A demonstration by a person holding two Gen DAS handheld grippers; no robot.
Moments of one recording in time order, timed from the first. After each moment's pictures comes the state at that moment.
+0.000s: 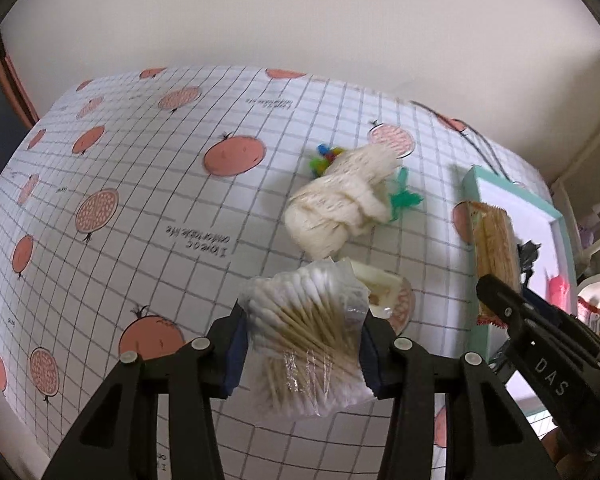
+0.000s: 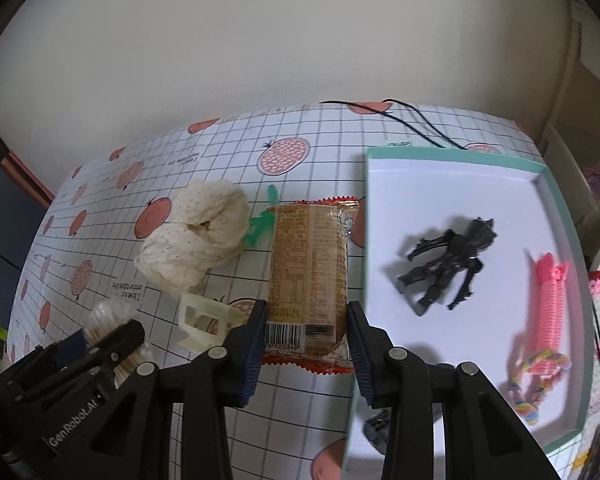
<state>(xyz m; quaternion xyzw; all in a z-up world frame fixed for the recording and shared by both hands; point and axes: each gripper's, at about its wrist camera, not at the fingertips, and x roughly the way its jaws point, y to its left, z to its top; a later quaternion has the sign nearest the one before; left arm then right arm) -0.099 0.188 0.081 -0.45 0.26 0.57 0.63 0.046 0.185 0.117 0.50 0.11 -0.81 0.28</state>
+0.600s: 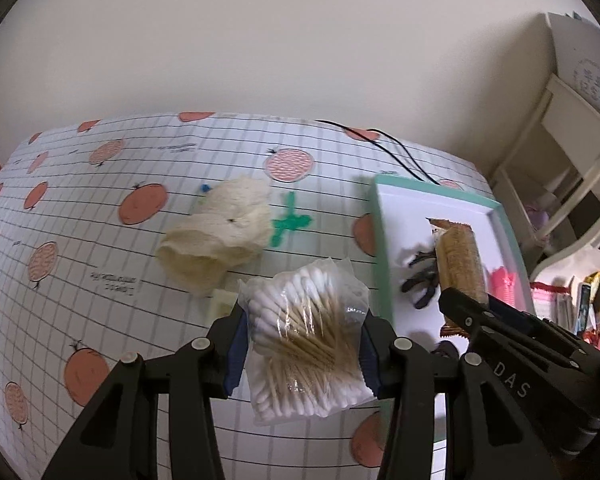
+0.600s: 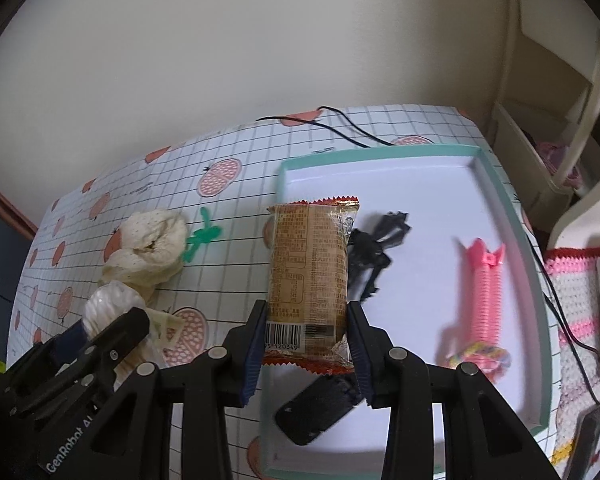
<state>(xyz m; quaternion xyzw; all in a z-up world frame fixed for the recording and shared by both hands) -0.027 0.175 0.121 -0.43 0.19 0.58 0.67 0.017 0.248 0.128 0.50 0.08 -0.83 0.24</state>
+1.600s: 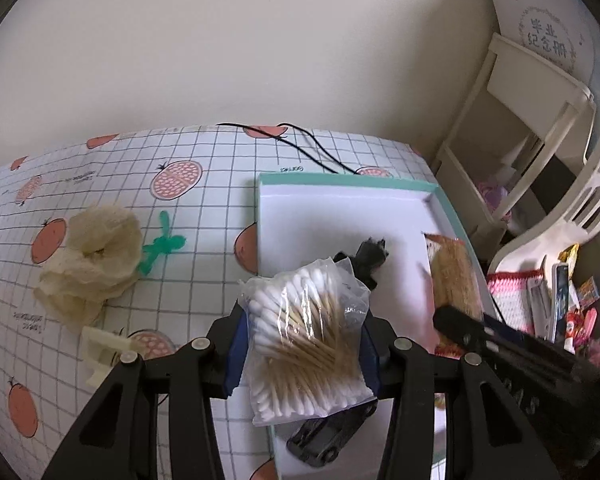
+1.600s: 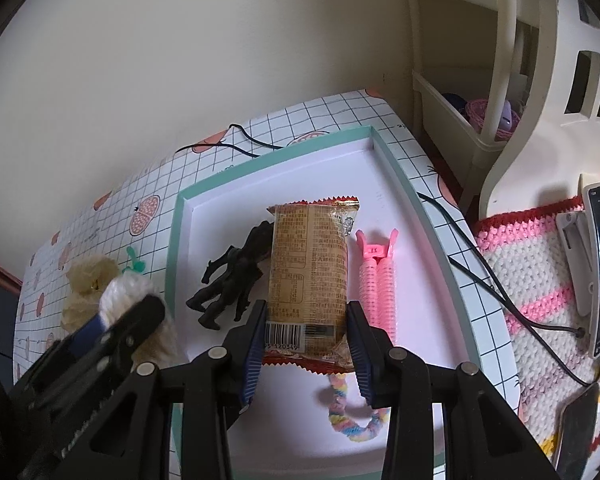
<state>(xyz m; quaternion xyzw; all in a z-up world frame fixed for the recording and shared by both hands) 0.061 0.215 0.127 -0.41 0.18 0.54 0.71 -0.022 0.330 0.124 0.51 0.02 -0.84 0.18</state>
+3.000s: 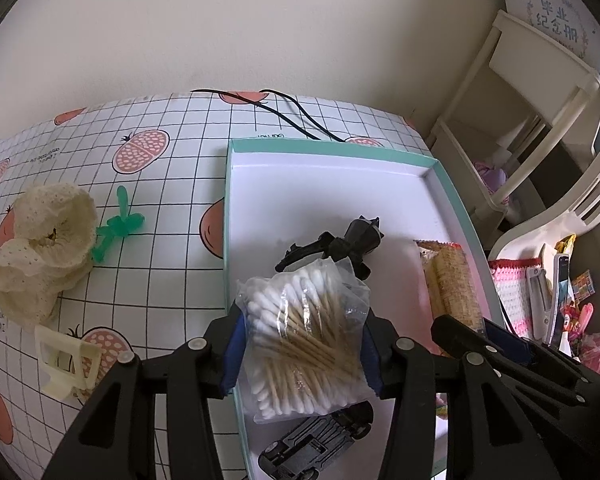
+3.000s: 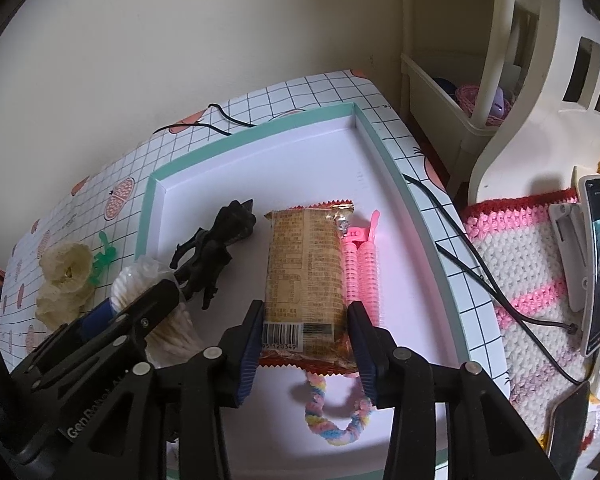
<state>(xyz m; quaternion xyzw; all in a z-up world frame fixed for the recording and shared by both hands) 0.079 0.237 0.104 -0.45 0.19 0.51 0.71 -0.029 0.333 0.108 0.53 0.05 -0.83 0.16</state>
